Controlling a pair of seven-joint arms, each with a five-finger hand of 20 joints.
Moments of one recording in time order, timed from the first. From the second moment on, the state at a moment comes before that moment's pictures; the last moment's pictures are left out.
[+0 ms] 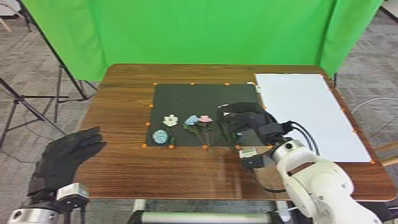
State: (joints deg) left arm 147.2 -51.0 -104.4 -129.4 38.1 14.9 21.2; right arm -101.7 -61.8 75.1 -121.0 -84.4 -0.4 18.9
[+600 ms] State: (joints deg) left arm 147.1 -50.8 -104.0 -129.4 38.0 15.1 21.6; right arm -101.2 -61.9 74.8 -121.0 -84.5 -0.4 19.0
